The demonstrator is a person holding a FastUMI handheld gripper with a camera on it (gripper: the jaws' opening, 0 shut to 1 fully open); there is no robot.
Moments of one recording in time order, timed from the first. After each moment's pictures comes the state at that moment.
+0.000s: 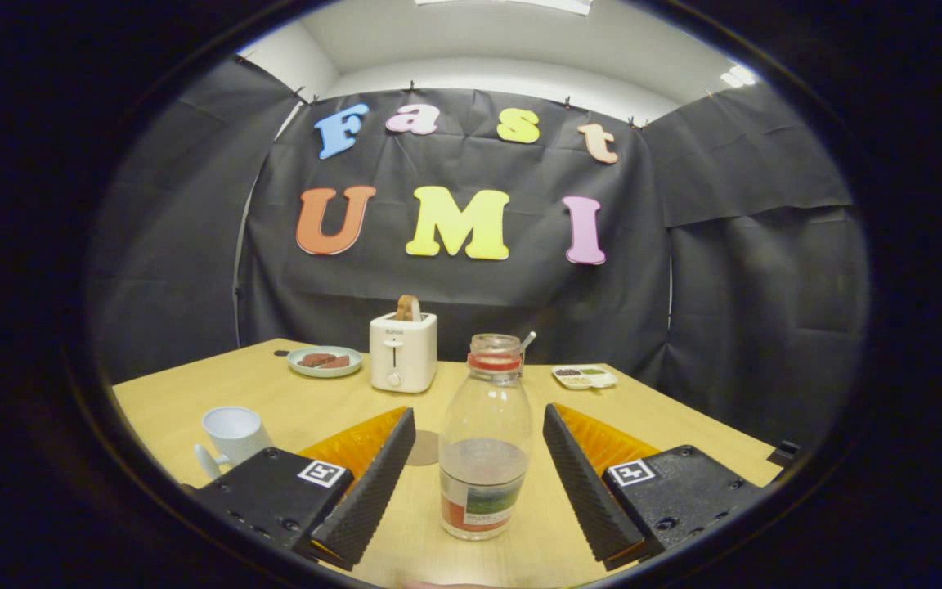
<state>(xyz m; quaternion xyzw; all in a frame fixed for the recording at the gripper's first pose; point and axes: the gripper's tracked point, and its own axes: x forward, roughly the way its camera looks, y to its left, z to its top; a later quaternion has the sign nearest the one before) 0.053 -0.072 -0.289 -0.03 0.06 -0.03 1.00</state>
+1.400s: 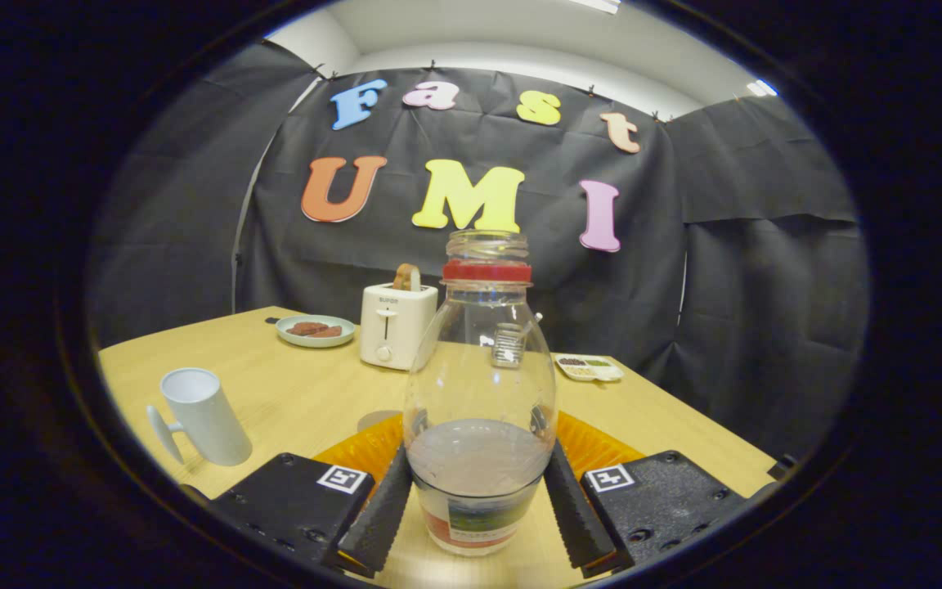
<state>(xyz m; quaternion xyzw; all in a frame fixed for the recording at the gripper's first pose) 0.077 -0.081 -0.298 -0.08 0.08 -0.01 0.99</state>
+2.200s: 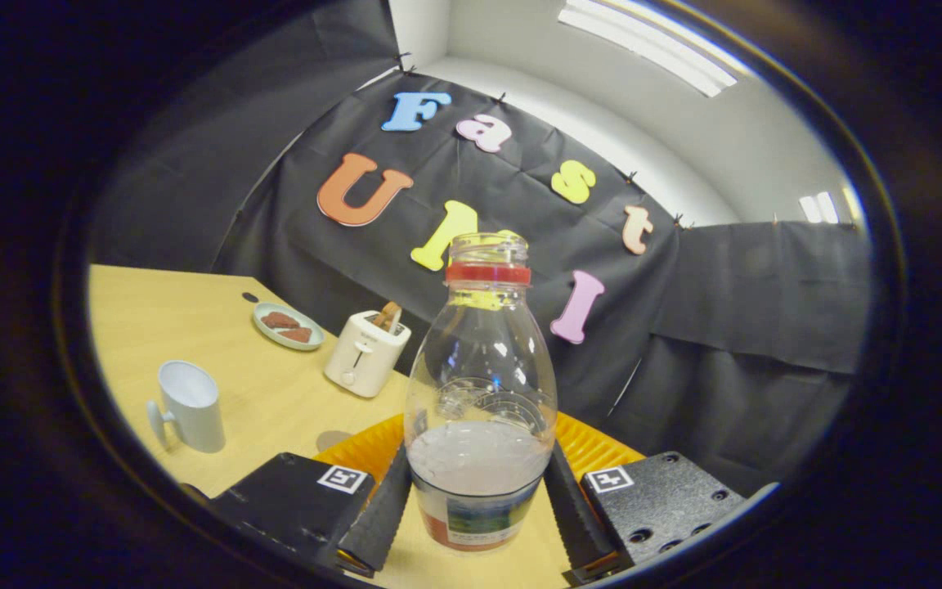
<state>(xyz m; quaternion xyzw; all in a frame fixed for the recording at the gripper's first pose) 0.043 -0.058 -0.195 -0.28 0.01 -0.08 0.96</state>
